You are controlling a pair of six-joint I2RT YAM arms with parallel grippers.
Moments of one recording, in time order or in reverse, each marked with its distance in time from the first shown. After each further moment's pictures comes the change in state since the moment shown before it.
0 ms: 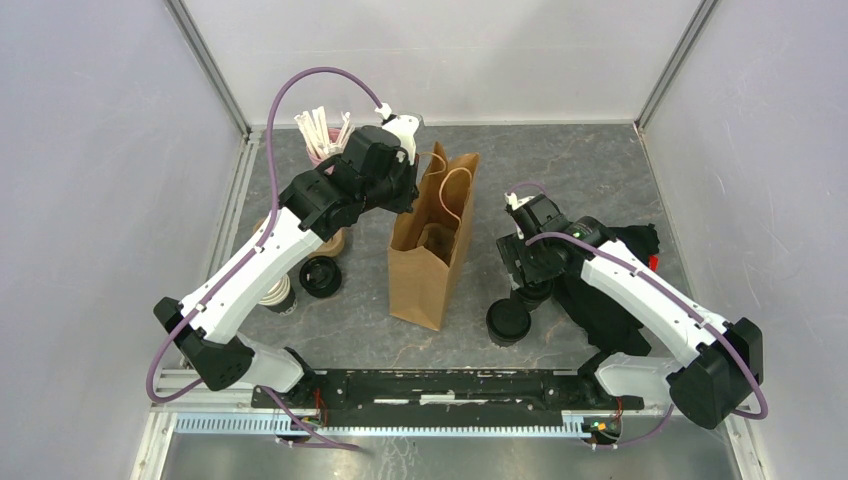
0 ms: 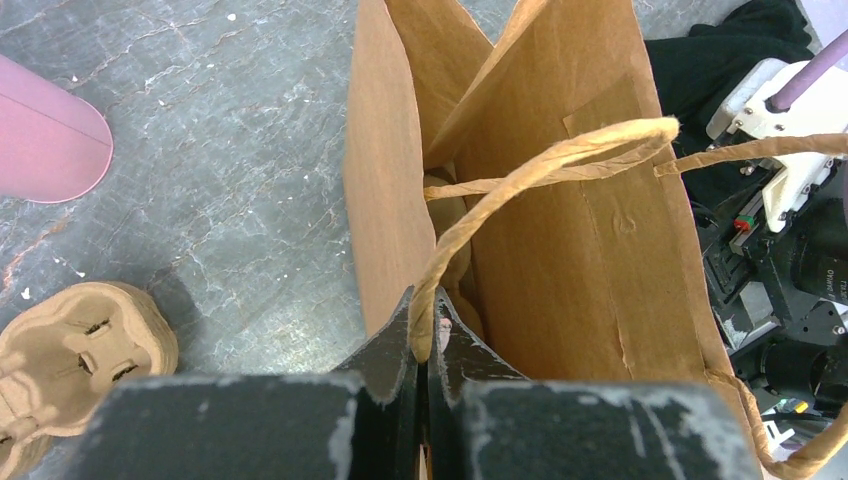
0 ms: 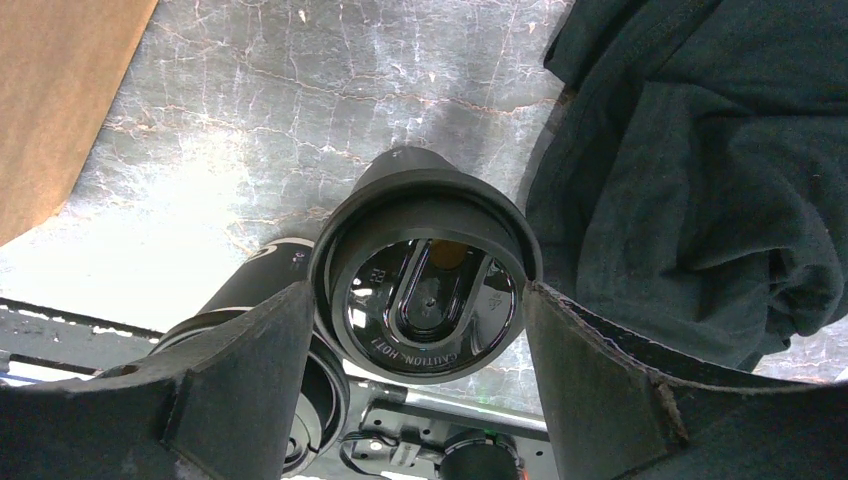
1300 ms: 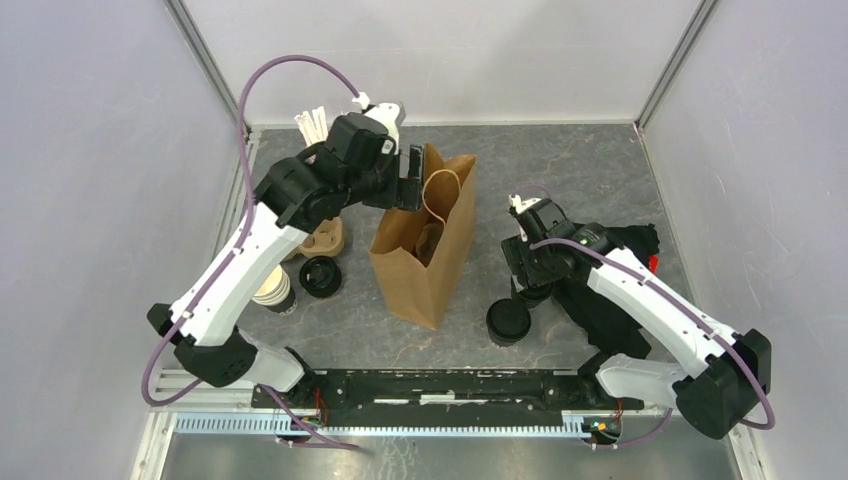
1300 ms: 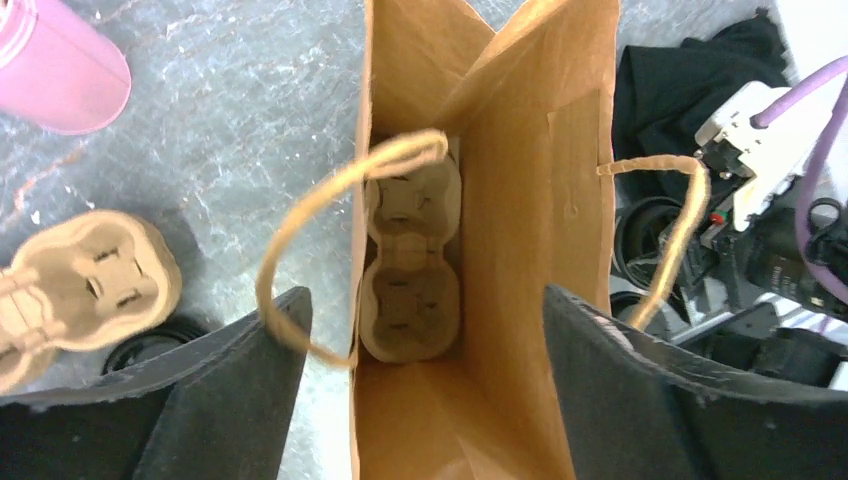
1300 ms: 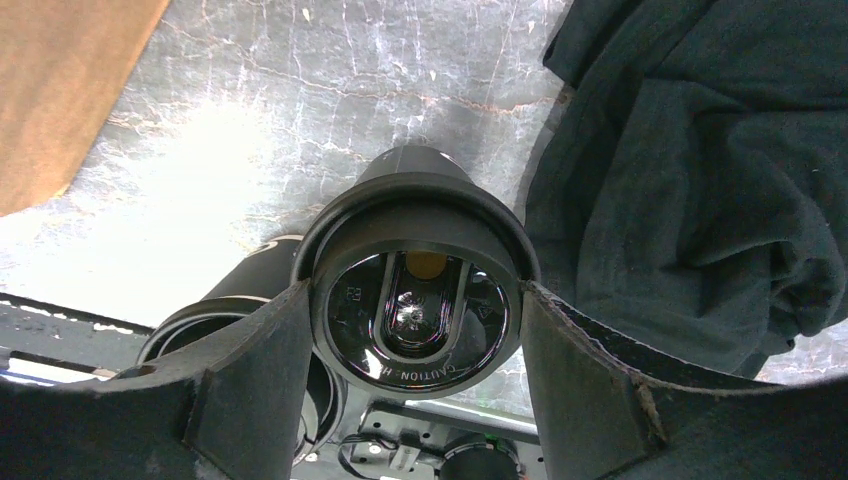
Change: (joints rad) left arm 0.000 0.033 0.189 -0.208 -0.033 -0.090; right arm 0.000 -0.048 -0.038 0.012 -0.001 -0.001
